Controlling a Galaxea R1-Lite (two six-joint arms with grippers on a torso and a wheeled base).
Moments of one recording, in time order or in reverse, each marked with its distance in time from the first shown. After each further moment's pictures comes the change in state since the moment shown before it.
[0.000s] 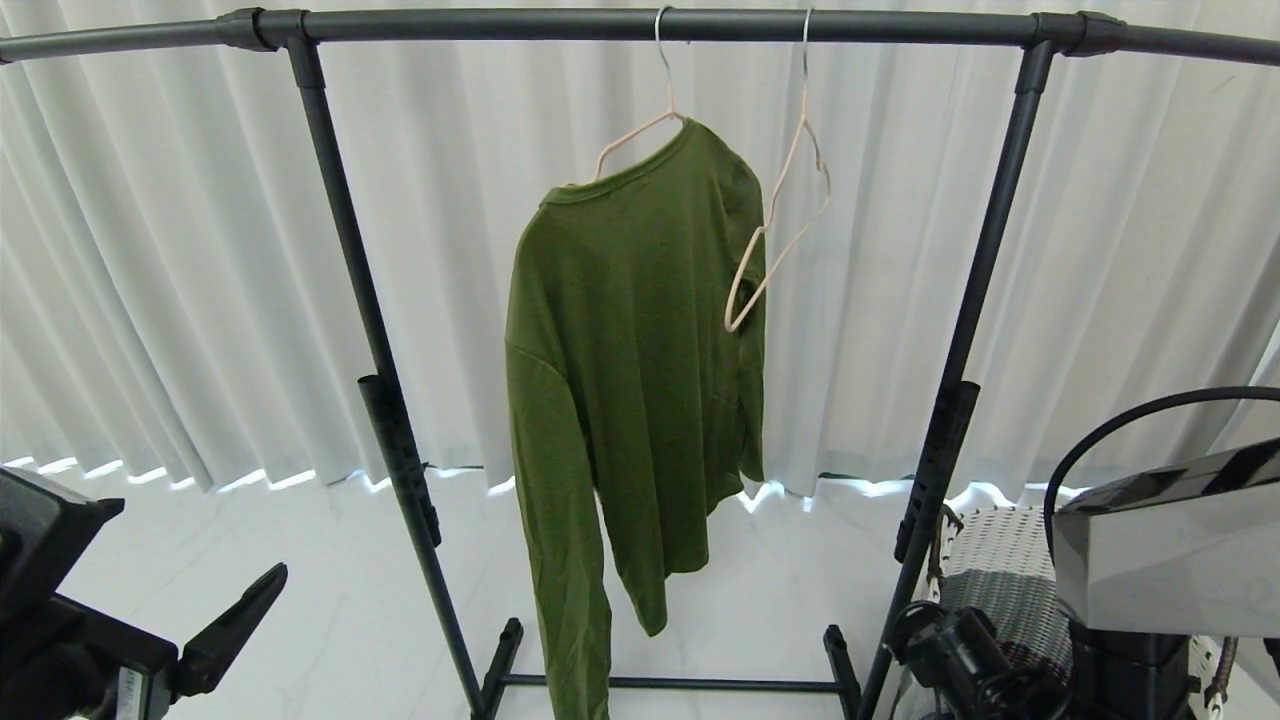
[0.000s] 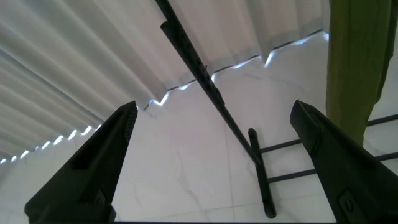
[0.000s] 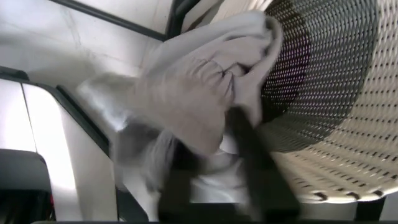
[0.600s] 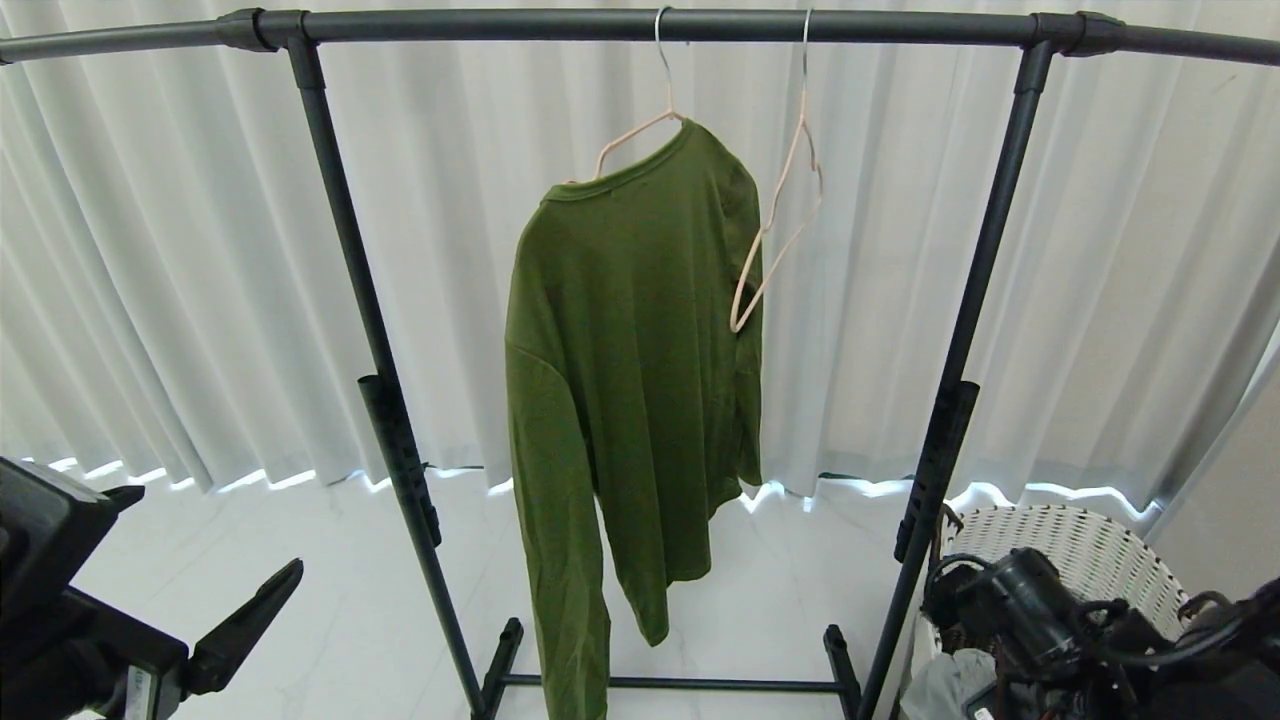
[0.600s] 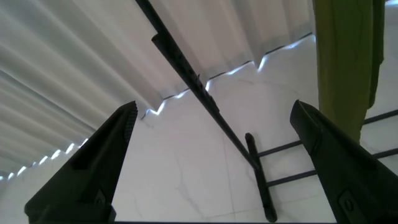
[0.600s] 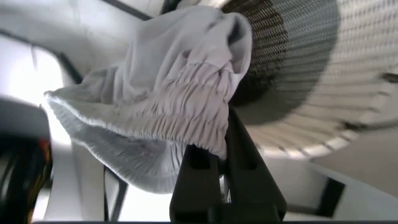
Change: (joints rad) left arm -0.053 0.009 -0.024 0.000 0.001 0.021; right arm 0.006 -0.464 -0.153 0.677 0.022 -0.063
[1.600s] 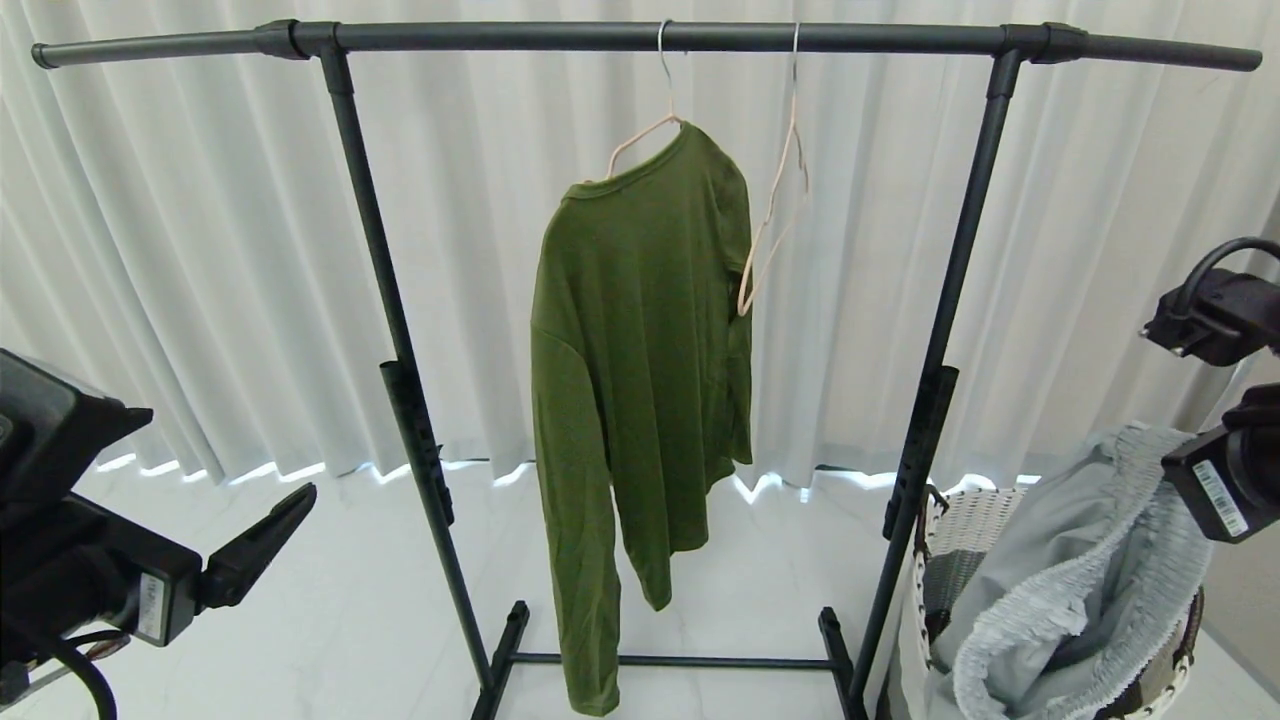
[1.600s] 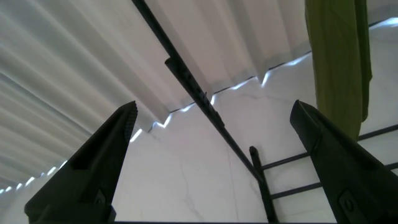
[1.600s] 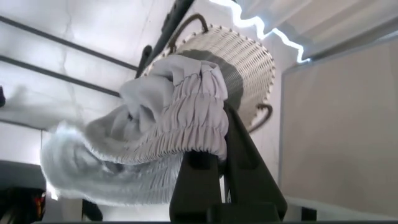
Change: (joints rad) left arm -0.004 0.077 -0.129 -0.007 0.000 0.026; right arm -0.164 -0.510 -0.617 0.661 0.017 -0.221
